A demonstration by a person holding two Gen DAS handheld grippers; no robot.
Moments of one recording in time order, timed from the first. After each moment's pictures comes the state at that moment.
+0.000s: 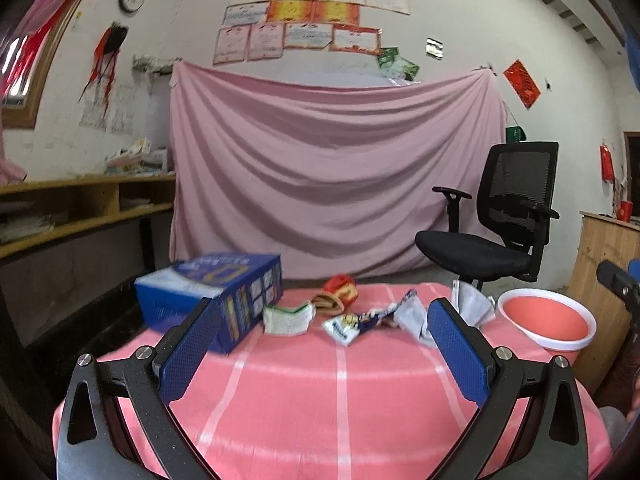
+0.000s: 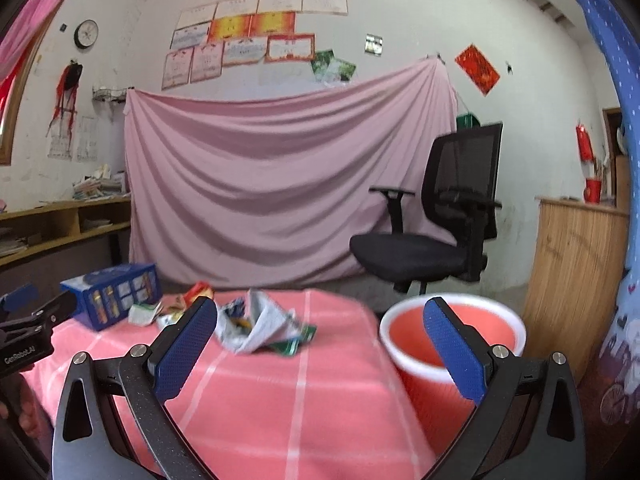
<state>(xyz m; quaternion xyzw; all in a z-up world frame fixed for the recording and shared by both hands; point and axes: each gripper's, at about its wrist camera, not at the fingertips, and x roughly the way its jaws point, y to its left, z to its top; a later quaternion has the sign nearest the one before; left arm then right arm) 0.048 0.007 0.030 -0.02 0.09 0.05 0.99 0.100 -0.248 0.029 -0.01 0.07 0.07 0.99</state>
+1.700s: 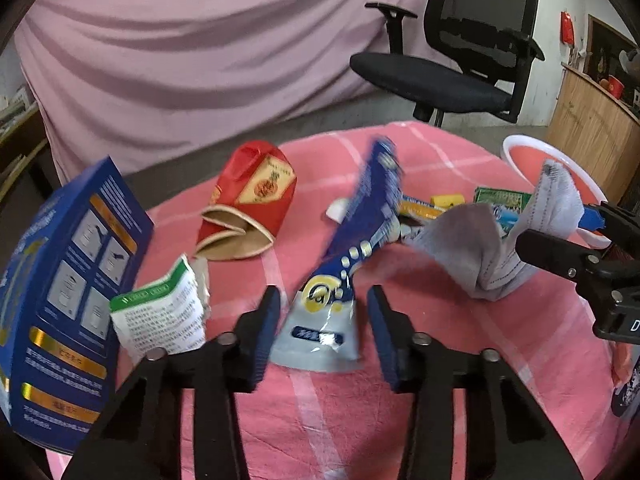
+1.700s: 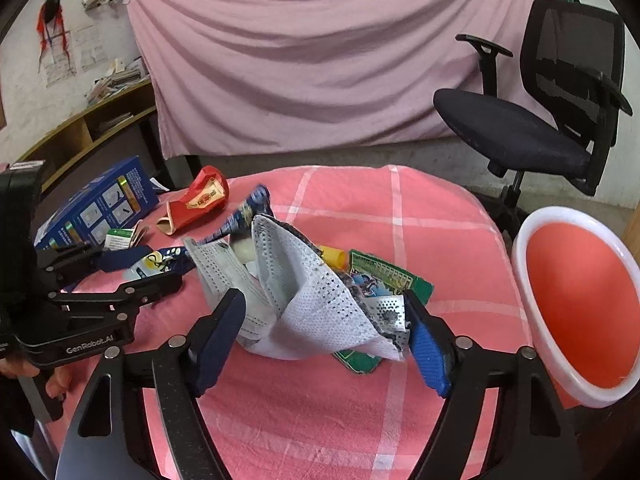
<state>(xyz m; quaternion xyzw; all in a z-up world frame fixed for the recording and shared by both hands) 0.284 0.003 -0.043 0.06 0.42 -0.10 0.90 0.291 -0.188 -0.039 -0.02 0.37 0.20 0.91</state>
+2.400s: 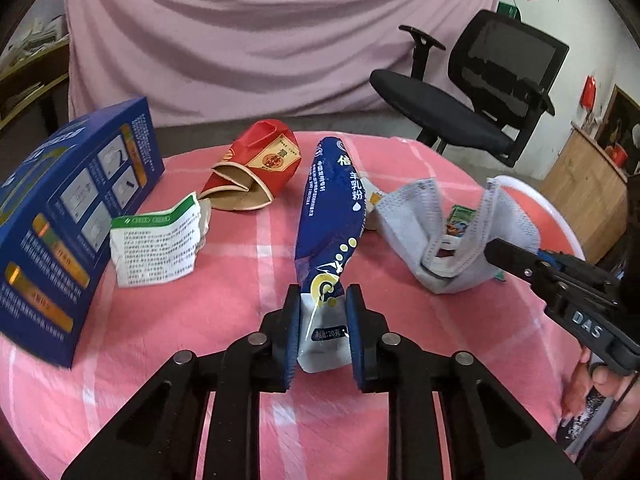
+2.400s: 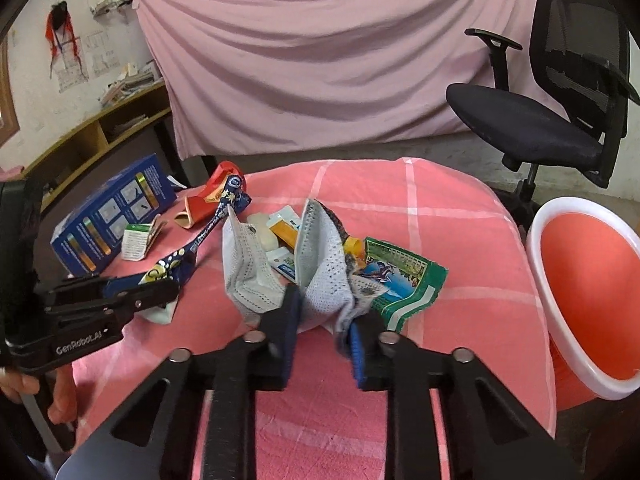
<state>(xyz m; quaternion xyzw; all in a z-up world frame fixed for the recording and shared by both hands) 0.240 0.024 -0.021 -0.06 0.40 -0.09 0.91 0.281 -0.192 -0.040 0.00 0.36 0.24 0.90</state>
